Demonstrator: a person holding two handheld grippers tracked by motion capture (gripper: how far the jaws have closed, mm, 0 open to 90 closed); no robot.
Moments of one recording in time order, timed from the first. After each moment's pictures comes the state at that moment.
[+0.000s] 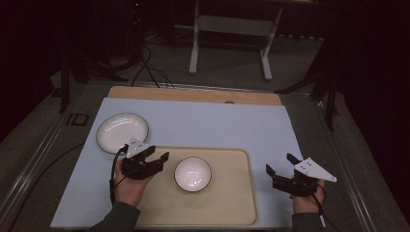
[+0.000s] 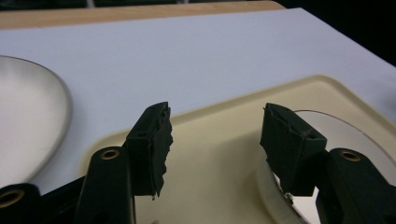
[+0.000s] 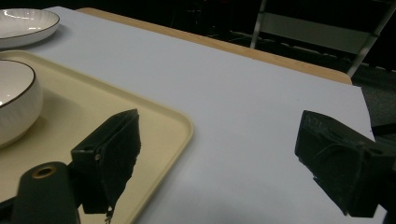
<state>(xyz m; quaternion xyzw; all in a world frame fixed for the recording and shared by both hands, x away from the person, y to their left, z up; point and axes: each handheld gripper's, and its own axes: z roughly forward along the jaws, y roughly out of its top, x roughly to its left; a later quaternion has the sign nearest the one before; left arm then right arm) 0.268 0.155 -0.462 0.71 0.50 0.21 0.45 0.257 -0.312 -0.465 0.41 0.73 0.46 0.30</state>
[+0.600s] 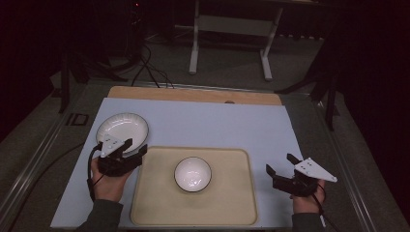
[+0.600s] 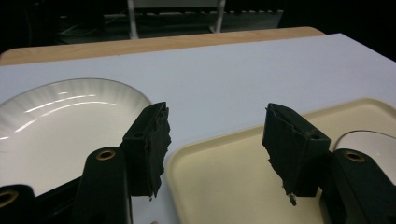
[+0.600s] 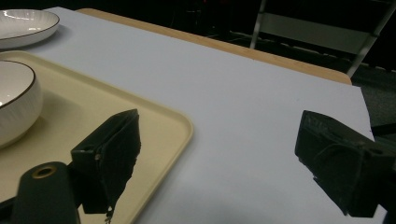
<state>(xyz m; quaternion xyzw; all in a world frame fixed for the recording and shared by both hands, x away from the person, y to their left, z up) 0.263 0.207 -0.453 0.68 0.51 0.27 0.45 0.257 -0.313 -0.465 0.41 0.73 0.46 0.31</state>
